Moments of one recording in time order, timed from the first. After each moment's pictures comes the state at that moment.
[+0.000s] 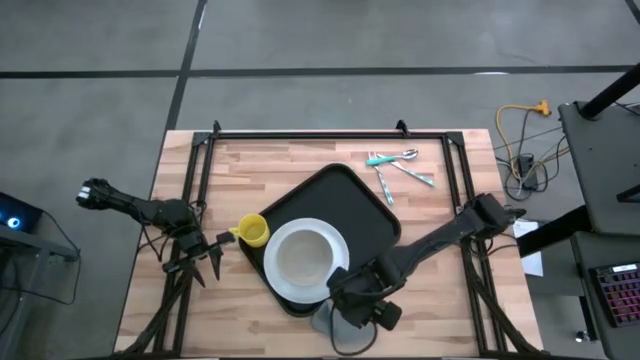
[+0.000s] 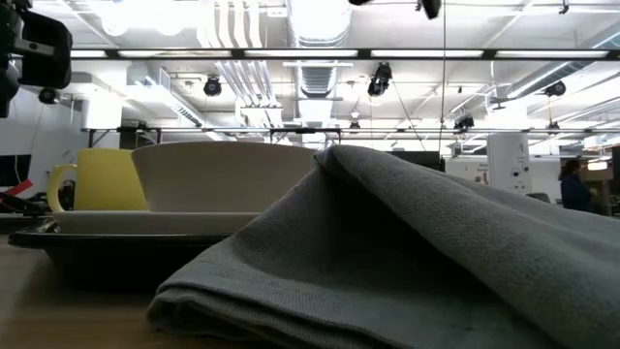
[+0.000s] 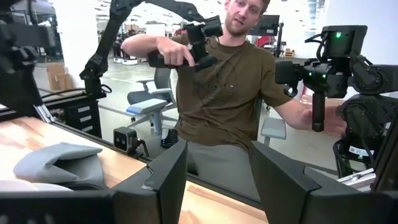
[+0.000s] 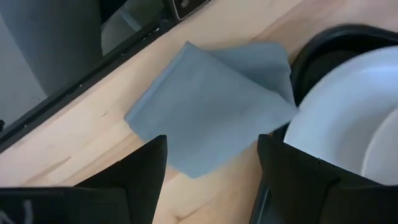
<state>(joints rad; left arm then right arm) -0.28 0.21 0.01 0.19 0.78 -0.06 0.49 2.00 1.77 -0.99 -0.21 -0.40</state>
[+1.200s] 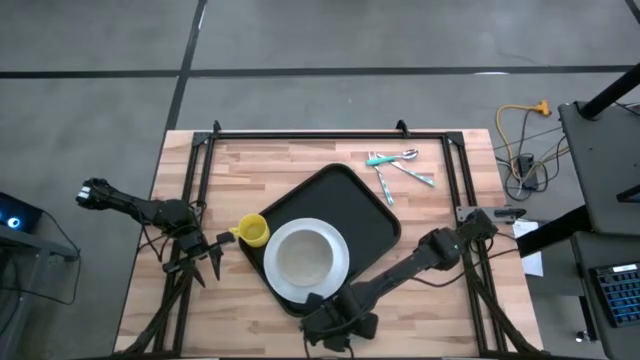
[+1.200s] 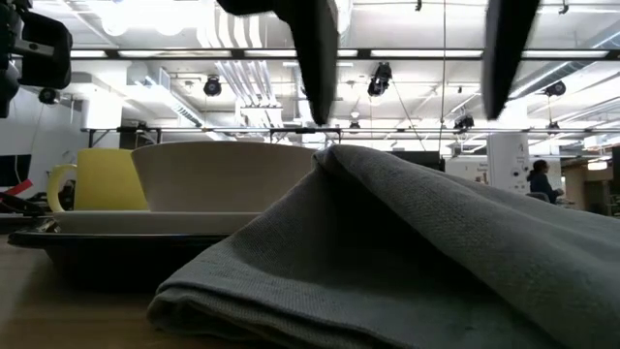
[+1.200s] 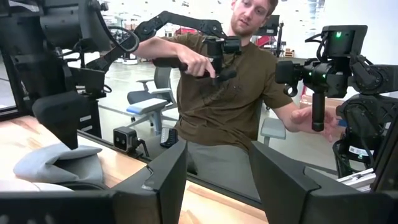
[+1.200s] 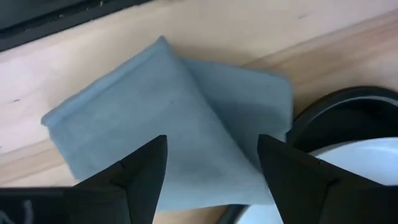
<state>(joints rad) -0.28 0.21 0.01 0.19 0.78 -0.06 0.53 2.47 2.36 -1.29 -0.07 -0.70</state>
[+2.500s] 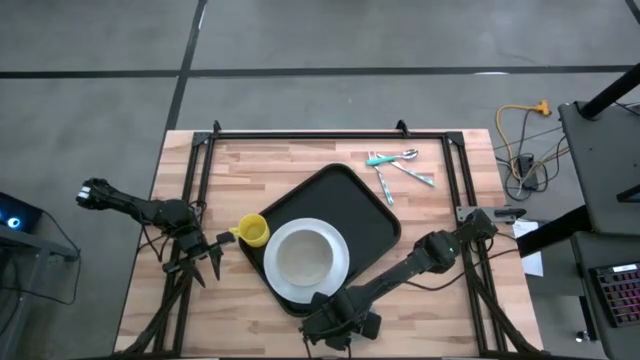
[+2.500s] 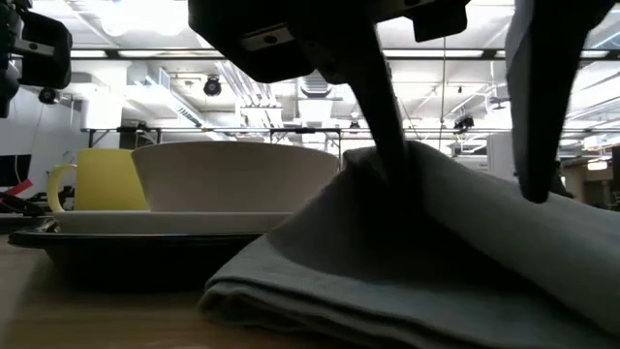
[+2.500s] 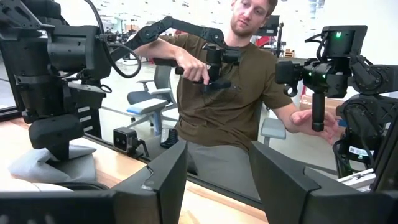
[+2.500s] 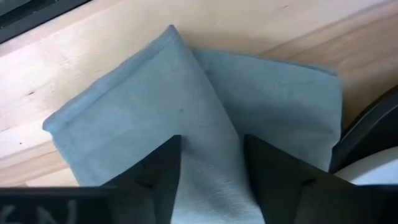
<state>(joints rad) -0.28 0.21 0.01 0.19 0.78 -0.06 0.53 2.52 2.35 -1.36 -0.11 -0.64</state>
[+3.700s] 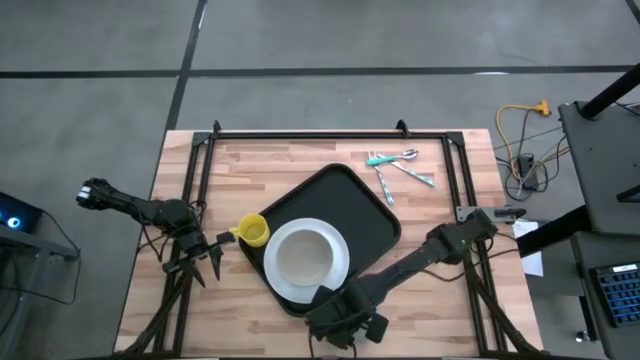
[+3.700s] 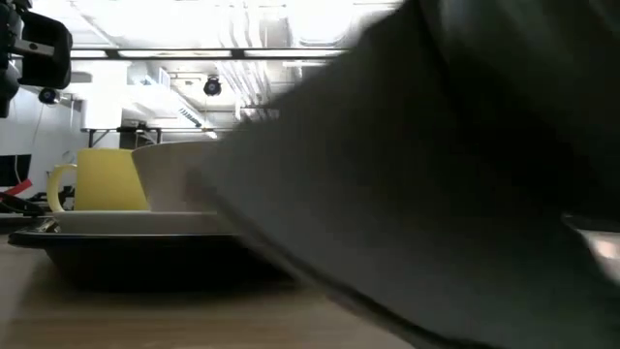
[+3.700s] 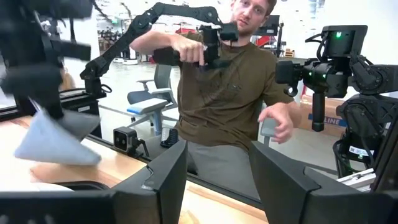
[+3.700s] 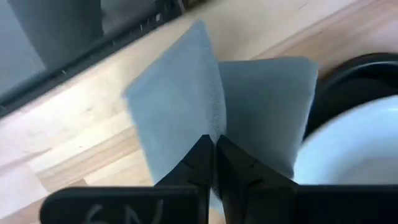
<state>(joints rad) -0.28 0.21 0.01 0.19 0.78 -0.06 0.53 2.37 2.35 -1.38 -0.16 -0.52</state>
